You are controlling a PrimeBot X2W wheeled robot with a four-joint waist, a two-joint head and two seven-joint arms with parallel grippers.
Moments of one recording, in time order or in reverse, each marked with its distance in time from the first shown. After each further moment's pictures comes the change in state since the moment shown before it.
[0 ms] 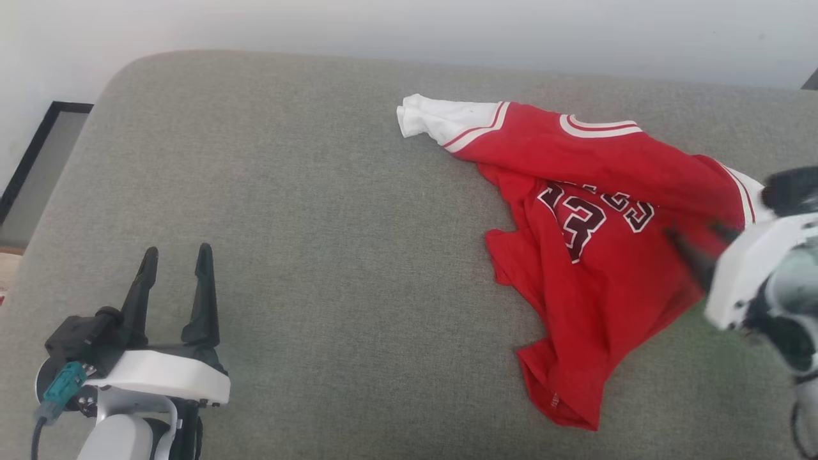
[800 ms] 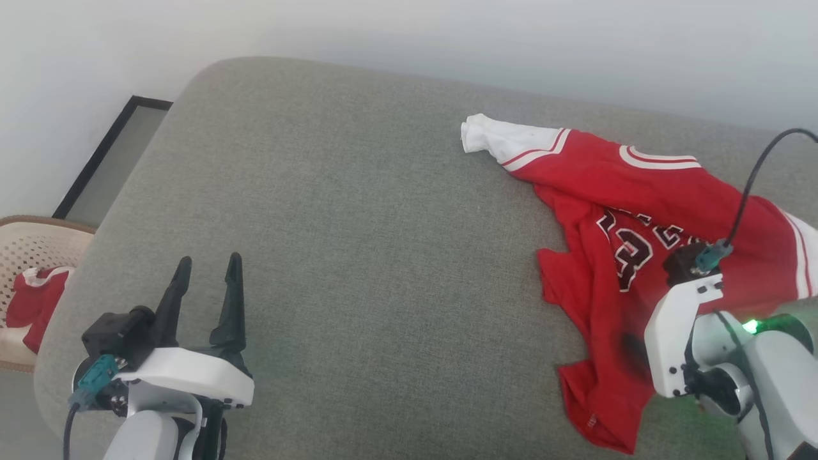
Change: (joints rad) left arm -0.042 -0.045 -0.036 0.109 -0.013 -0.040 0.001; right arm 0.025 0.069 0.173 0.207 -0.104 -0.001 0.188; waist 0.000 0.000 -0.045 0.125
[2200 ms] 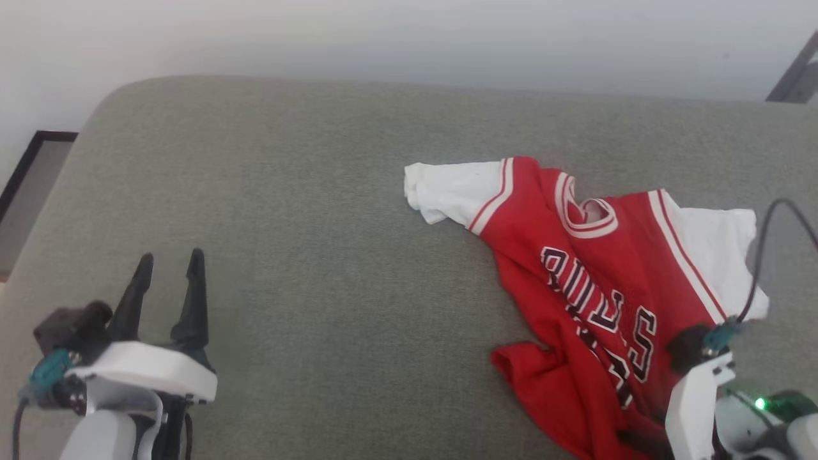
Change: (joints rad) left arm 0.028 0.033 0.093 -0.047 -0.010 -0.037 0.060; right arm 0.303 -0.165 0.032 -0.394 0.238 0.002 0.173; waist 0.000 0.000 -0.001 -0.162
